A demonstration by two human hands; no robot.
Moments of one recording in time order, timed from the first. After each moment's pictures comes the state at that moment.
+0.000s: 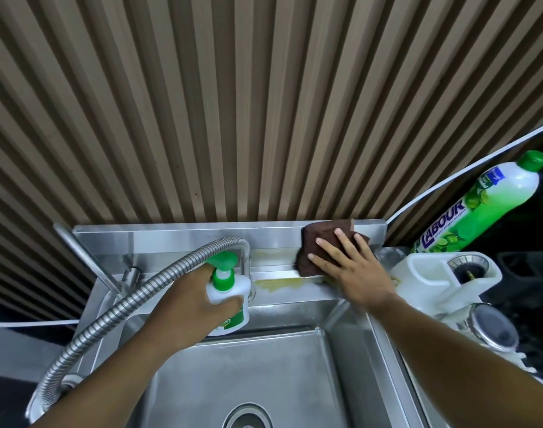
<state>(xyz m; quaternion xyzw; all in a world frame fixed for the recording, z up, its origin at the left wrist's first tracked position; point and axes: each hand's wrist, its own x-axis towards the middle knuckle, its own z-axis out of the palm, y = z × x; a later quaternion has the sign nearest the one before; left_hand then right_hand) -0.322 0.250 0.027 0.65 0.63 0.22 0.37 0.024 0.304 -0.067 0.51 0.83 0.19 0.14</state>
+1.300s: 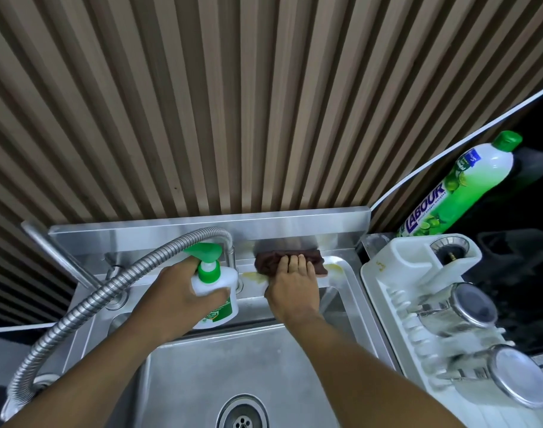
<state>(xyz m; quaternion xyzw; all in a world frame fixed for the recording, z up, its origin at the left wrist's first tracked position) -0.321 0.256 0.018 0.64 0.63 0.22 0.38 -0.111 0.278 -0.090 0.75 0.65 -0.08 0.05</state>
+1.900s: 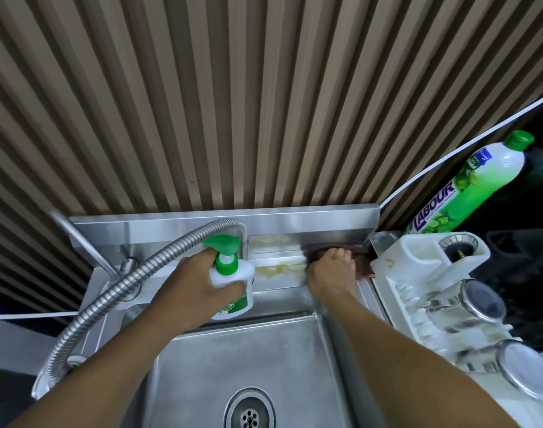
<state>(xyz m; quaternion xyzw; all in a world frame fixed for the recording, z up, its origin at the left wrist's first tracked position) -0.323 0.252 0.024 0.66 0.61 0.23 0.38 -0.061 0.294 -0.088 0.85 0.51 -0.13 0.03</state>
